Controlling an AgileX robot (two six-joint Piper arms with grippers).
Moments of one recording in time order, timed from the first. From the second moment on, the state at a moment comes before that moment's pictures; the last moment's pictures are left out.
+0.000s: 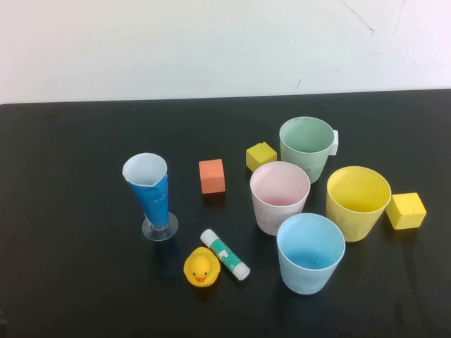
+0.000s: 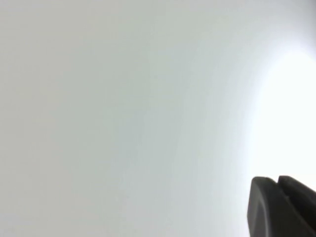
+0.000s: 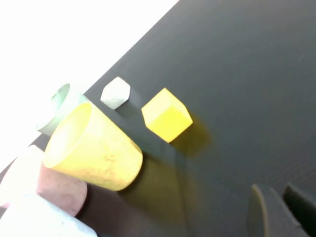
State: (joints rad) right arm -0.02 -0.01 0.03 0.36 0.39 0.40; left arm 0.12 -0.01 0.02 0.77 -0.90 -1.36
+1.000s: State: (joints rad) right arm -0.02 -0.01 0.03 0.39 0.42 0.25; left arm 0.06 0.51 -0.44 1.77 -0.49 -1.98
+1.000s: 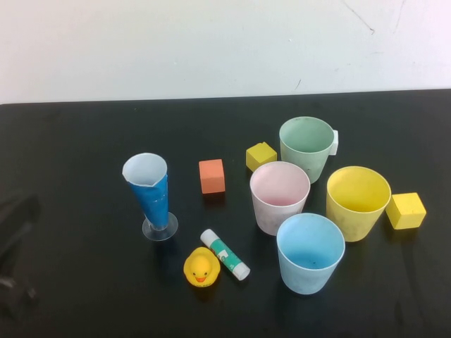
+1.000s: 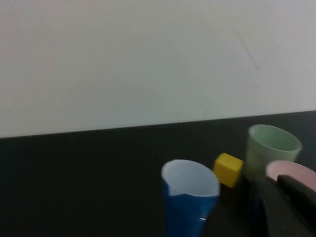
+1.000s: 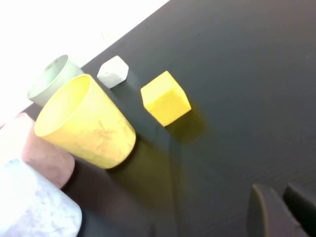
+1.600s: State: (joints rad) right arm -0.02 -0.01 0.03 0.49 0.44 0.22; left arm 0.02 0.52 -0.44 1.76 -0.22 -1.92
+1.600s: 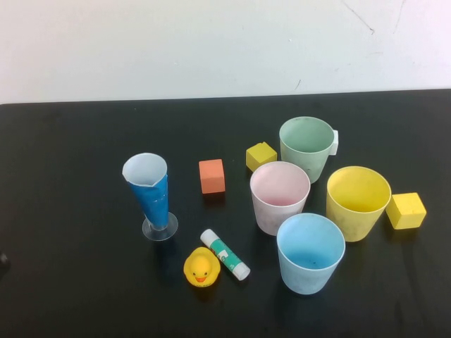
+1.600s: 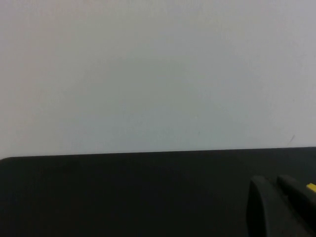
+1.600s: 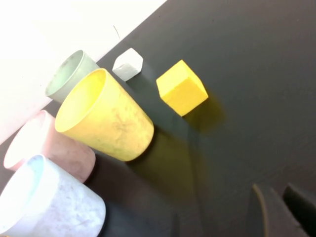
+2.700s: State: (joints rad) right arm -0.02 -0.01 0.03 0.50 0.44 0.22; left arm -0.14 0.54 -0.41 -0.26 0.58 0.21
